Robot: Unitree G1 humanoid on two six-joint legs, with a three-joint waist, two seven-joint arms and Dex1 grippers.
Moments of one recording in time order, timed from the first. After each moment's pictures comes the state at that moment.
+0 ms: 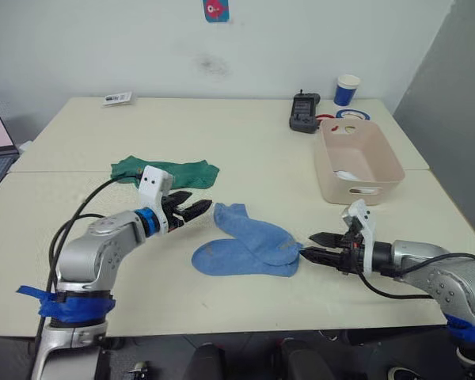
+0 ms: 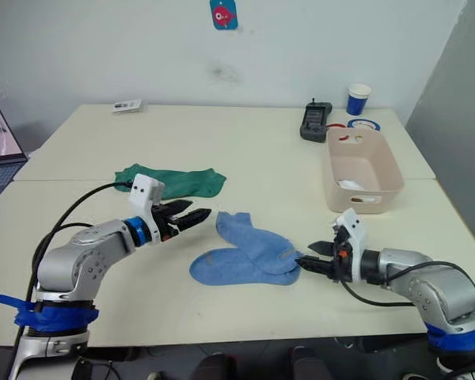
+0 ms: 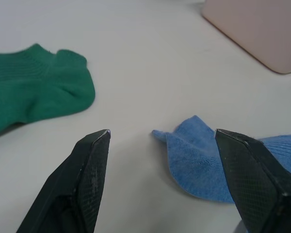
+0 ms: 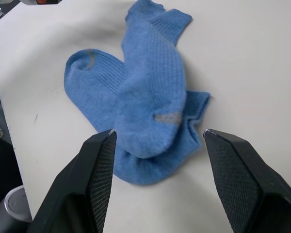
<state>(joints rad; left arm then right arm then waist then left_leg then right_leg) -0.45 0.58 0.11 0.00 -0.49 0.71 -0.68 -0.22 -0.63 -0.04 -0.45 0.70 1.03 0.67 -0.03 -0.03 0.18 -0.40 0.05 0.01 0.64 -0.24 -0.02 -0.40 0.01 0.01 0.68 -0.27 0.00</state>
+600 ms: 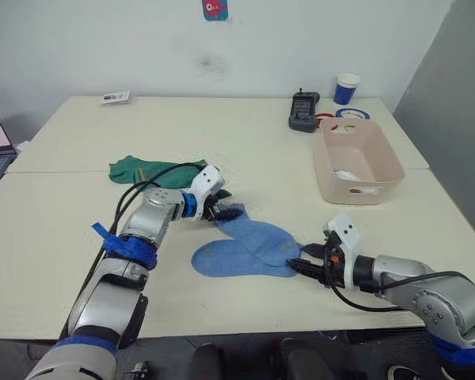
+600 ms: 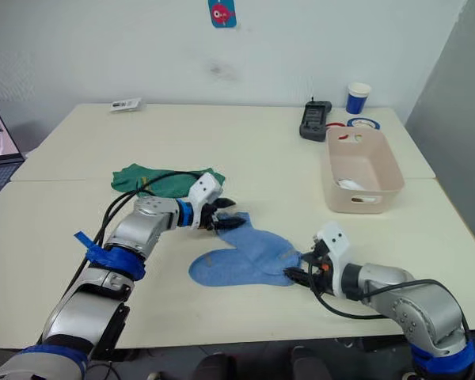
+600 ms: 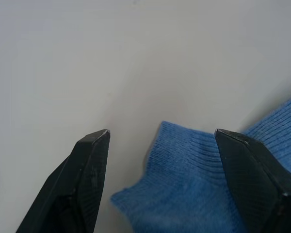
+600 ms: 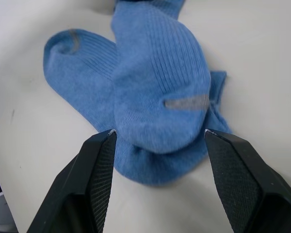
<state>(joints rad) -0.83 0.47 -0.25 0.71 -0.09 0.22 -1.02 -0.16 -0.54 0.02 -0.59 0.68 1.15 0.44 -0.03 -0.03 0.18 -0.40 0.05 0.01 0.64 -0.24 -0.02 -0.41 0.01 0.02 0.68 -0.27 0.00</state>
